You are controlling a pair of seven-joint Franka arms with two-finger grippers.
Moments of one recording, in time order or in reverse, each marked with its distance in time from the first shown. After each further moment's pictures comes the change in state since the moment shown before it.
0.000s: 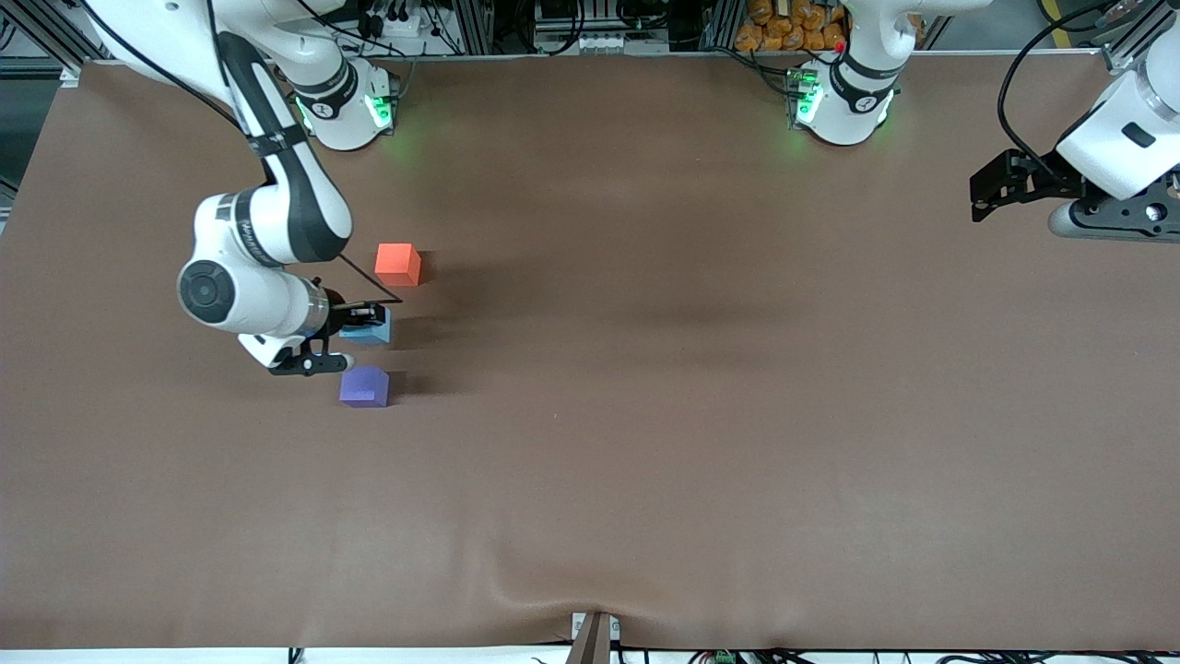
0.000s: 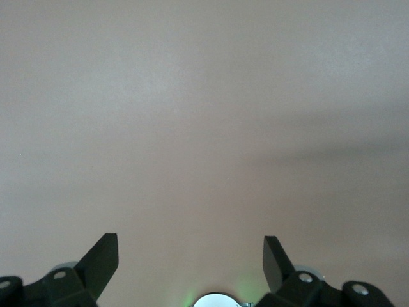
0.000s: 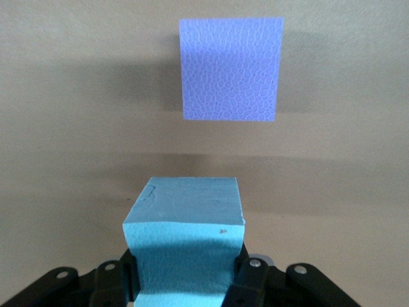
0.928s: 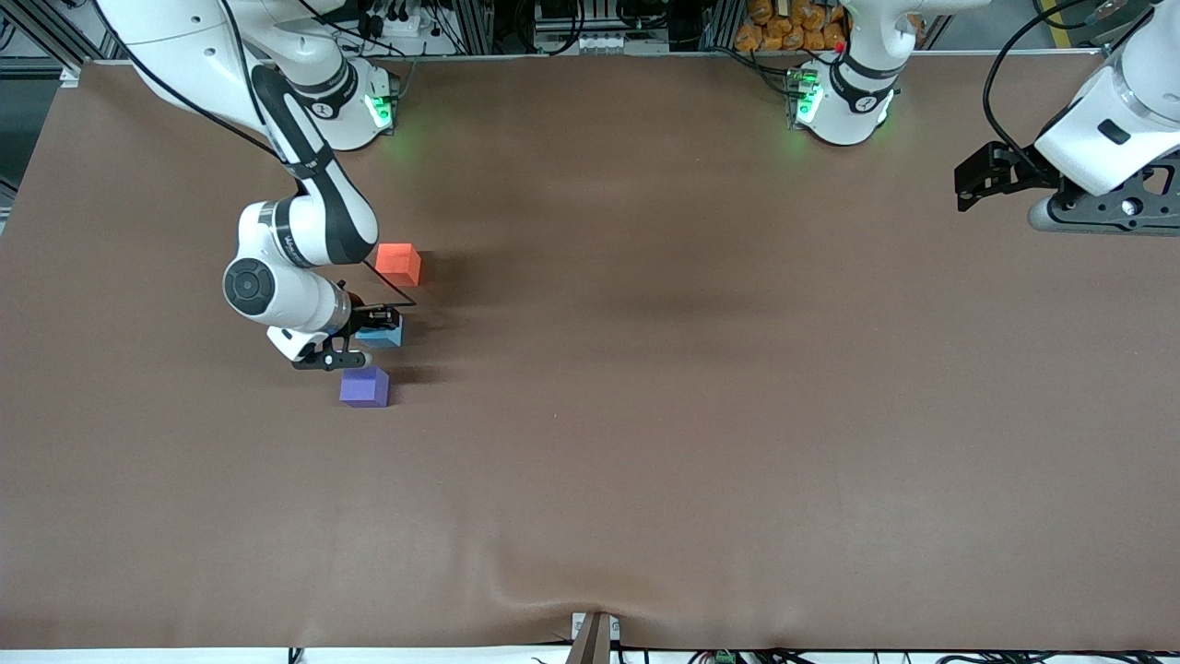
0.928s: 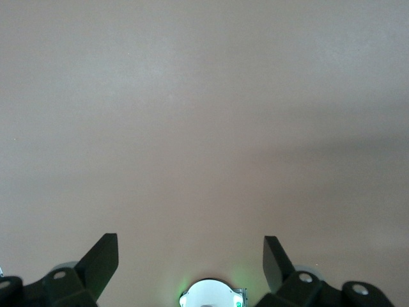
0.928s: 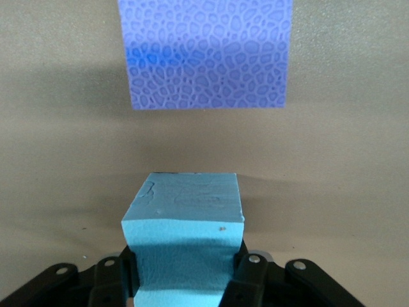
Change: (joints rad) left arm 0.038 0.001 -0.063 0.008 0.000 -0.049 -0.039; right arm 0.007 0.064 0.006 -0.111 0.002 0.212 0.013
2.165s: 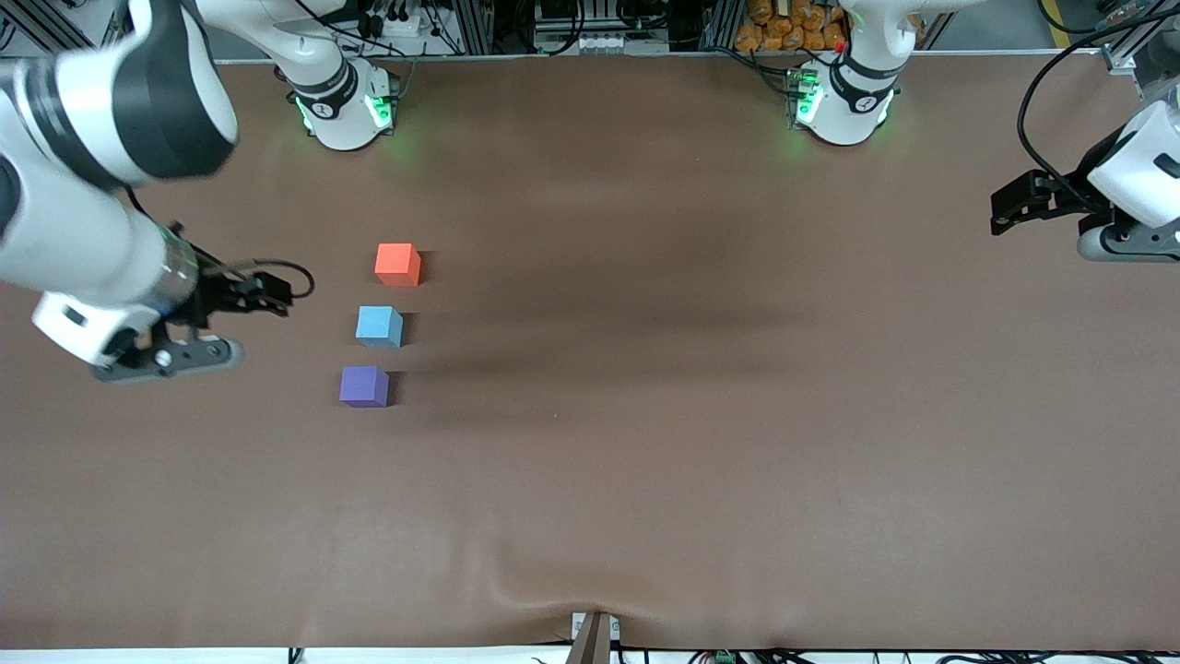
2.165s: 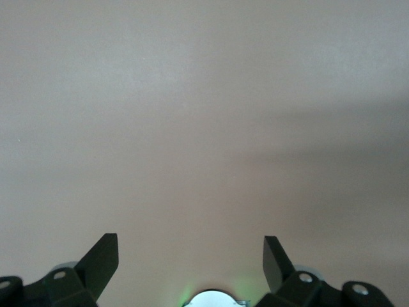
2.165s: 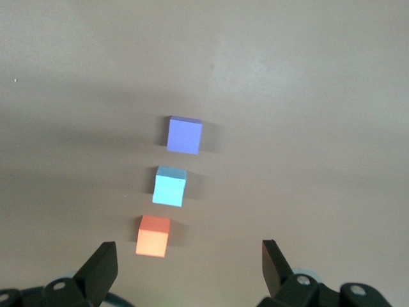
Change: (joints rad) left arm 0.085 0.033 -0.012 0.004 -0.010 0.042 0.007; right arm -0.050 -0.041 0.053 0.977 -0.263 -0.980 -0.030
